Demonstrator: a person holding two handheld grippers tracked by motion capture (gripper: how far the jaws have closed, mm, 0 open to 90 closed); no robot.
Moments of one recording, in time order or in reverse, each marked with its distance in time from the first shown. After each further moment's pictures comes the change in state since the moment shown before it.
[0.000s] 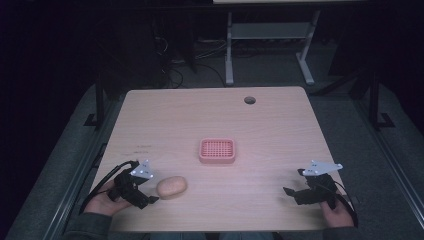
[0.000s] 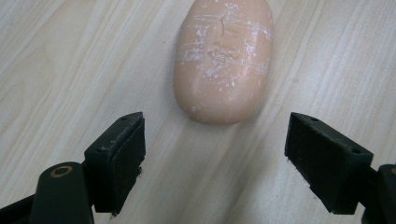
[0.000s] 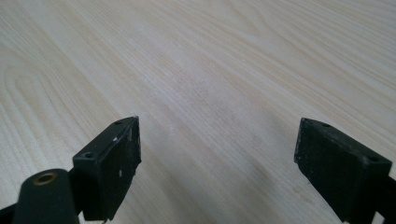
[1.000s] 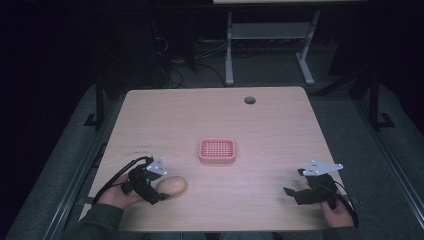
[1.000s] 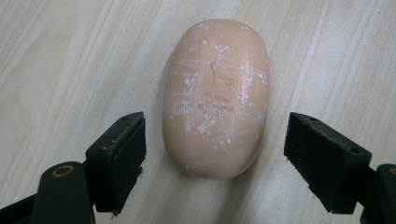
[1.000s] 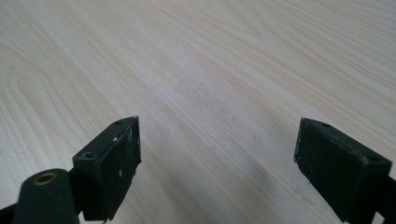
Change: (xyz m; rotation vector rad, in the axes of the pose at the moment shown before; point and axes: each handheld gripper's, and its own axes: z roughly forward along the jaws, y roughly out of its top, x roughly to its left) left arm 0.001 0.030 0.020 0.035 -0.046 0.040; right arm 0.000 0.000 -0.001 -0.008 0.004 0.000
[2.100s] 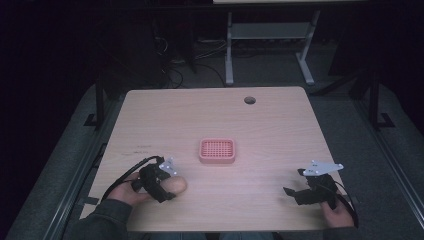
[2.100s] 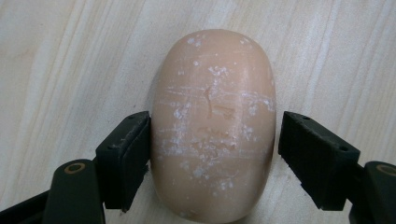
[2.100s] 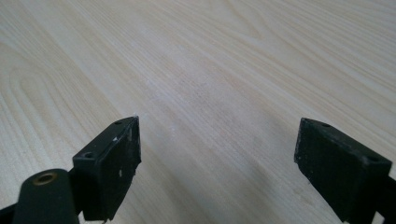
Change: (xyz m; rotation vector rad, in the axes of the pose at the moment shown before) left arm 0.003 0.016 0.022 0.059 -0.036 0.035; right arm 0.000 0.000 -0.001 -0.001 0.002 -0.003
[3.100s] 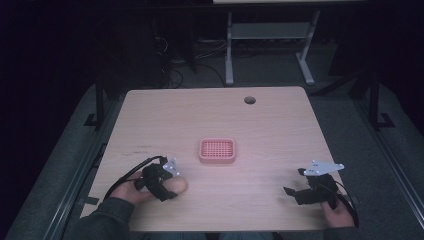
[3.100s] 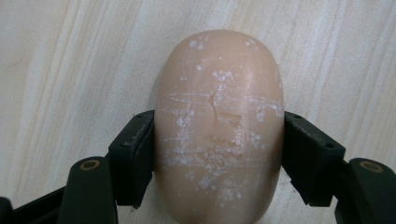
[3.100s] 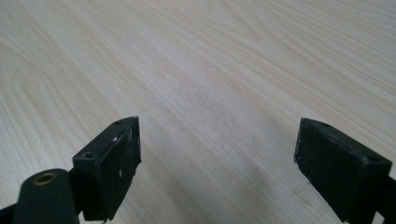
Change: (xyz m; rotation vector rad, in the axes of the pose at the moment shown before) left arm 0.000 0.006 0.005 0.026 0.005 0.025; right arm 0.000 0.000 -0.001 -0.009 -0.001 0.001
